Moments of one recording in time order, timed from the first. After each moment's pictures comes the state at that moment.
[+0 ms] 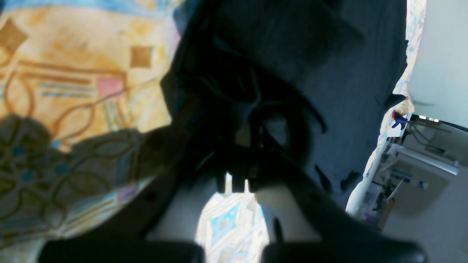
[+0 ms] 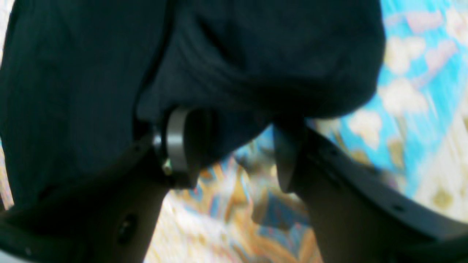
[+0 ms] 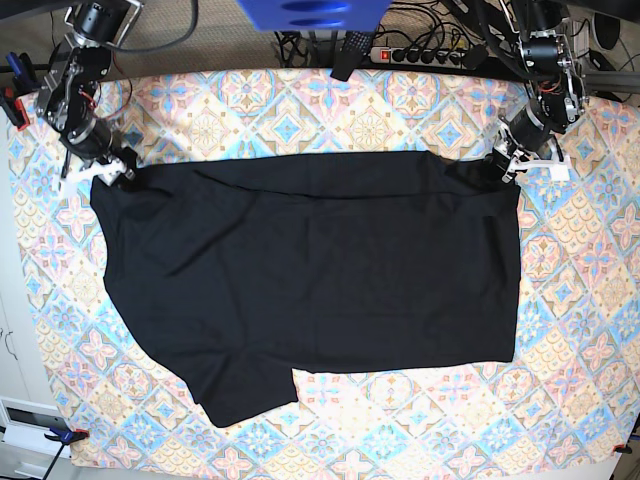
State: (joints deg) left arm 15.4 -12.5 -27.6 69.4 -64.9 -5.6 44.2; right arm -9.6 11.8 33.7 69.1 40.3 19.2 -45.1
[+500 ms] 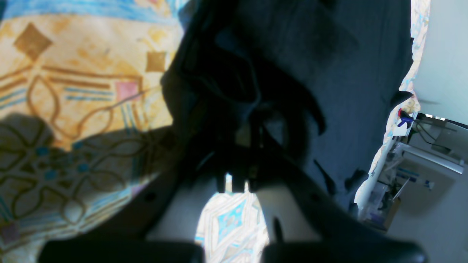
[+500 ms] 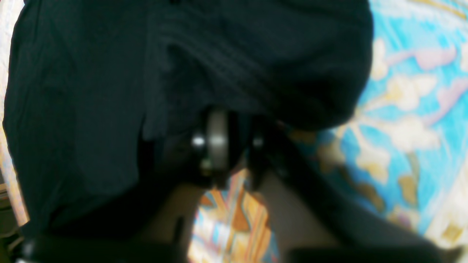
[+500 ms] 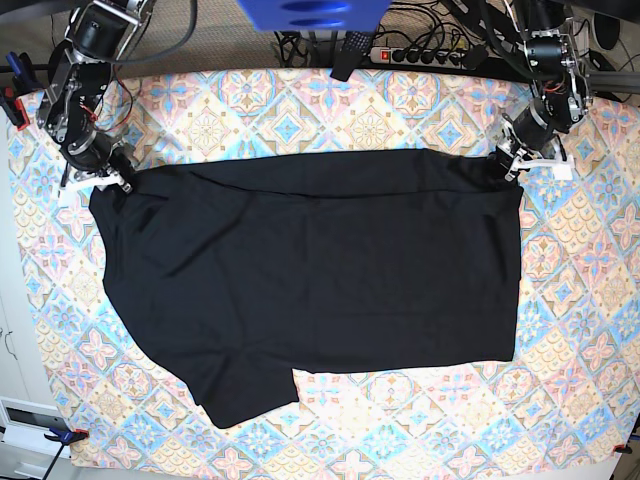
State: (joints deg) left arm 15.5 -13.4 -28.0 69.4 -64.7 -5.6 44.7; right arm -7.2 12.0 36.0 64.4 40.7 19.1 -44.7
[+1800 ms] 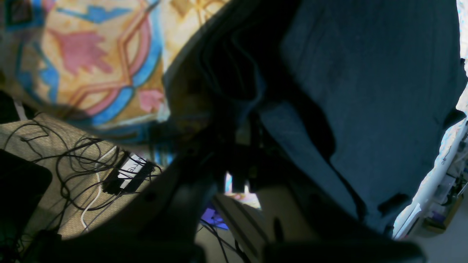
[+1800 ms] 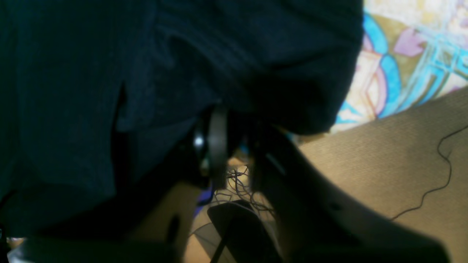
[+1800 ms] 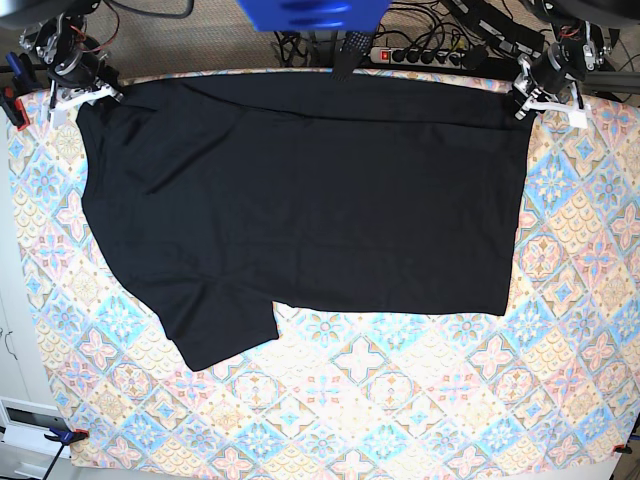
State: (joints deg) left arm 32.2 -16.5 -29.4 80.0 -63.6 -5.1 45.5; right arm -28.7 11.2 40.1 80.8 40.2 19.2 -50.5
